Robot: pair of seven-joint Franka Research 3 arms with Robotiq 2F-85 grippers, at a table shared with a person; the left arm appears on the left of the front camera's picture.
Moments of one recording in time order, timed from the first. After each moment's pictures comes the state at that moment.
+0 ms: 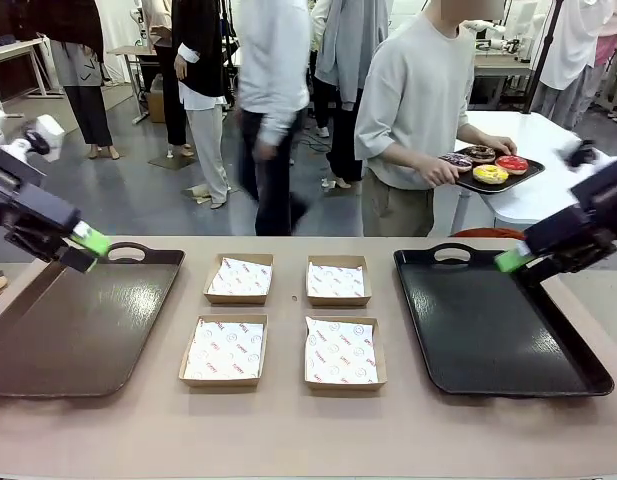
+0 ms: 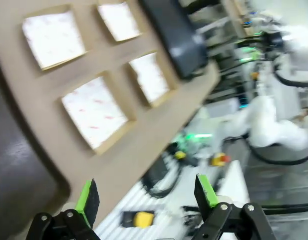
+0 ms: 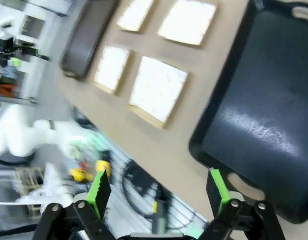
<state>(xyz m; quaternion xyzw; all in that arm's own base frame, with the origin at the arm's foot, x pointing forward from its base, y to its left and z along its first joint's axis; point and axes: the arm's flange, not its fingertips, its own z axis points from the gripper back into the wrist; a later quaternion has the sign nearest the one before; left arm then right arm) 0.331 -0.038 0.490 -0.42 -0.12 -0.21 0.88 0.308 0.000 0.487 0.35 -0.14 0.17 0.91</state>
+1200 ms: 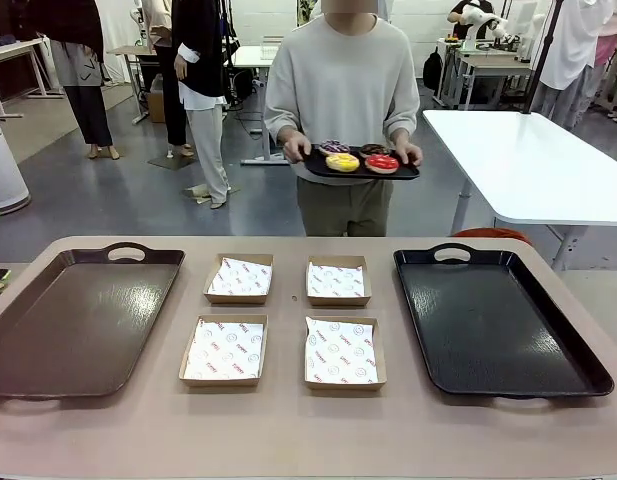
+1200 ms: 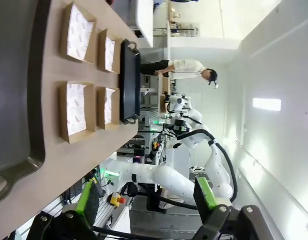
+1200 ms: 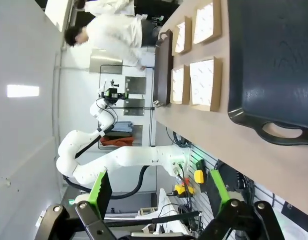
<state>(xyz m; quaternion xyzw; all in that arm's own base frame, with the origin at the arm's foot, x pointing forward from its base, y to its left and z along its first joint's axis) 0.318 0.117 0.421 -0.62 -0.06 0.06 0.78 0.243 -0.150 0.401 0.61 -0.09 -0.04 0.79</state>
